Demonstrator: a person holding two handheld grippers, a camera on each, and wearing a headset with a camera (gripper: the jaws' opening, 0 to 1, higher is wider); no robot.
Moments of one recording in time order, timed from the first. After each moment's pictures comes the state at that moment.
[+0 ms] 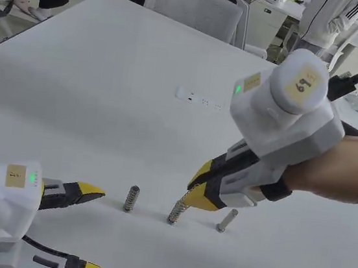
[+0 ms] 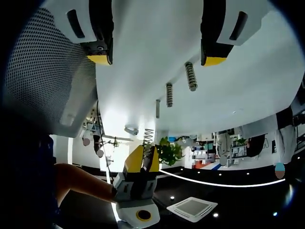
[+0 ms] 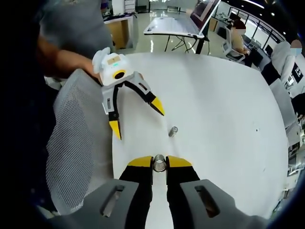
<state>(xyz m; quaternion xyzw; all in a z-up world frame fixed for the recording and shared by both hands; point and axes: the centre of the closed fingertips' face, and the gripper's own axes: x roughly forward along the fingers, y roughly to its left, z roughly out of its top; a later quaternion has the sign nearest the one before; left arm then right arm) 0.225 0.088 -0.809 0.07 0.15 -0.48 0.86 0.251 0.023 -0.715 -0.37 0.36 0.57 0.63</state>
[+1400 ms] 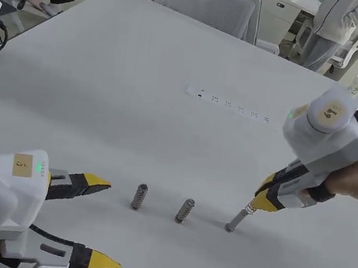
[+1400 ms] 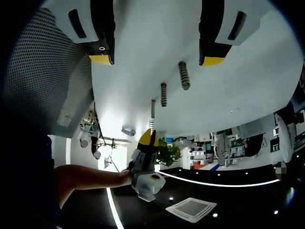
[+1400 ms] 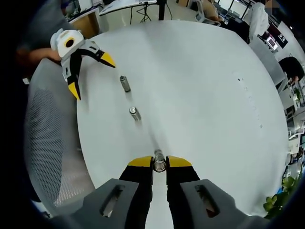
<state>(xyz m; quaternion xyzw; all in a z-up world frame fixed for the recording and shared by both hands) 0.233 0.093 -0.804 0.08 0.15 -0.47 0.86 0.322 -0.073 -0.769 -0.37 0.45 0.47 0.66</state>
